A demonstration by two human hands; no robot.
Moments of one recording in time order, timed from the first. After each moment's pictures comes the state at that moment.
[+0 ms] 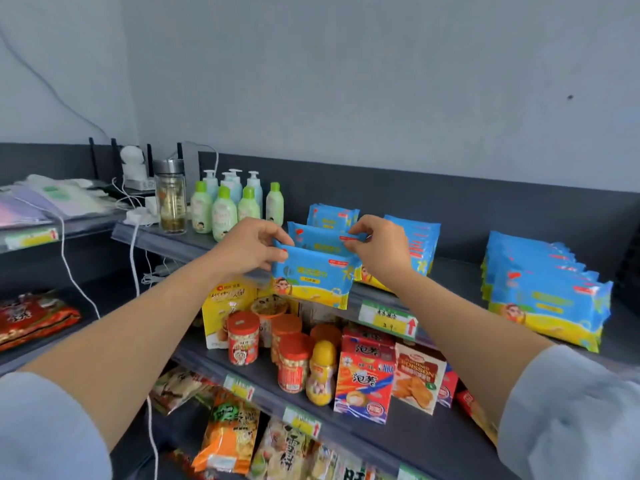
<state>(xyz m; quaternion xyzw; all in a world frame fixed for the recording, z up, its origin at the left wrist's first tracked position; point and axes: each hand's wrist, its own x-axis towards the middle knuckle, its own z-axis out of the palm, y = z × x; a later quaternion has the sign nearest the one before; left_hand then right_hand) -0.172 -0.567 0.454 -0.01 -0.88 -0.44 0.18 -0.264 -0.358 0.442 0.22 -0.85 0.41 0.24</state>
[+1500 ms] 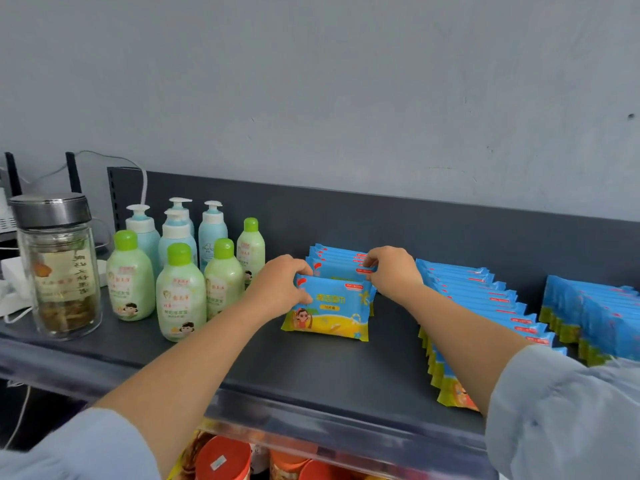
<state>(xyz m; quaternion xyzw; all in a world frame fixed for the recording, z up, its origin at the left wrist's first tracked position) -0.446 -0.666 0.433 -0.12 -0.94 -0.27 0.17 -0.485 -0.459 0.451 0.05 -0.97 0.17 0.18</state>
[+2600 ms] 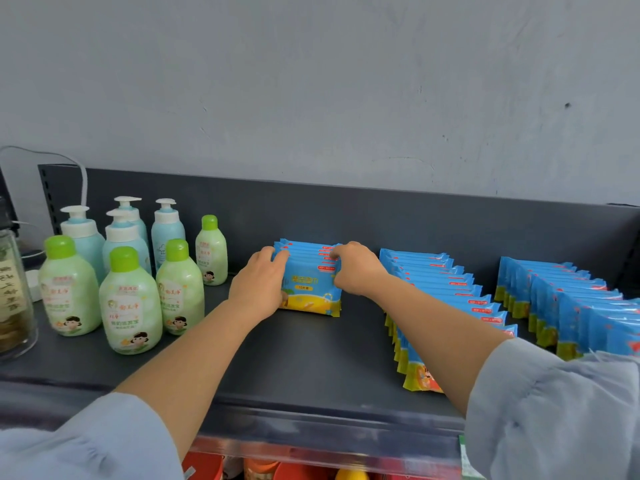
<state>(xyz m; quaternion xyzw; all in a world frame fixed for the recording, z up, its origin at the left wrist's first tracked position) -0.478 -0.638 0.415 -0.12 -0.96 -0.06 0.23 -0.471 -0.459 0.456 0.09 -0.98 0.11 0.12</state>
